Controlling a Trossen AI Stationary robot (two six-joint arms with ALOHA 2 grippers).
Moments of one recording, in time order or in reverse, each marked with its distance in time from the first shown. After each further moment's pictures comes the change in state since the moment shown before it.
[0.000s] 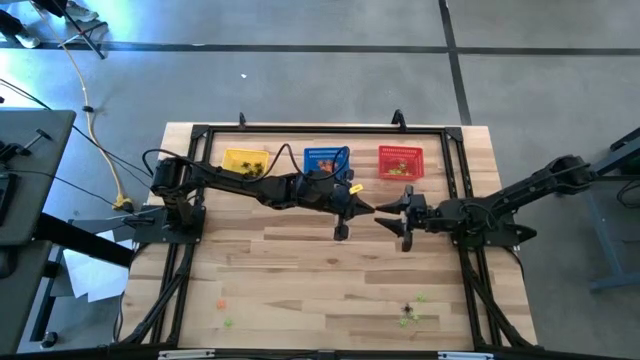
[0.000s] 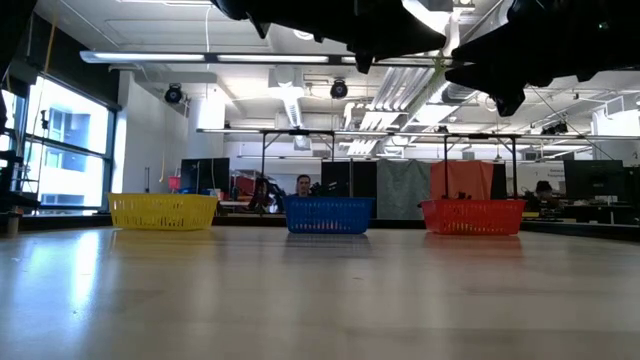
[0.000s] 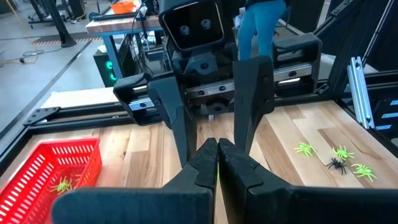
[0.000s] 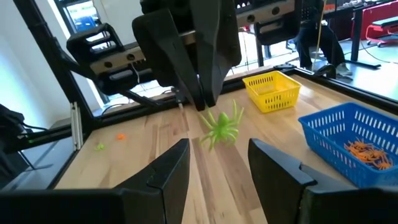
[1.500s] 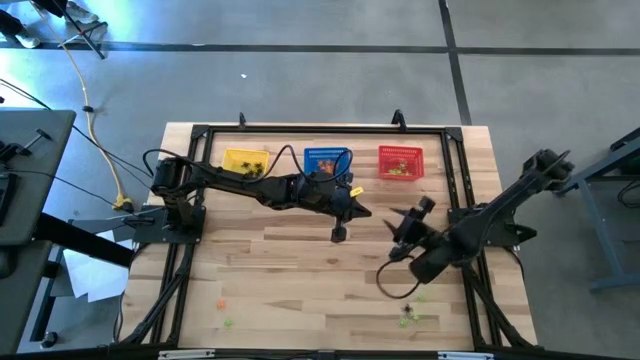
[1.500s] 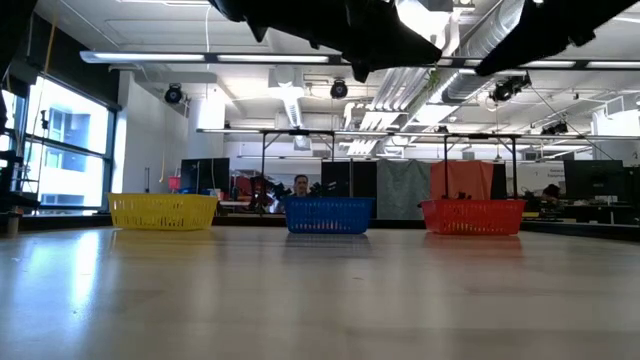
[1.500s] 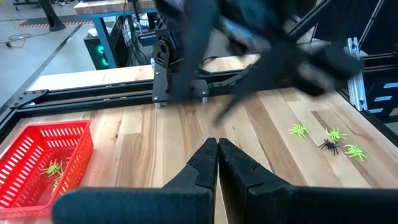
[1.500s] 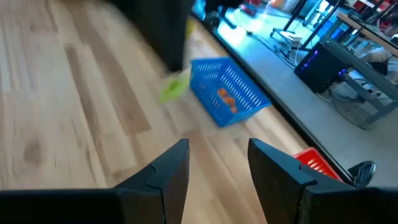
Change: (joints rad) left arm -0.005 0.002 -0.009 -0.054 0.018 -0.003; right arm 0.348 0.336 0.611 -1.345 0.682 0.455
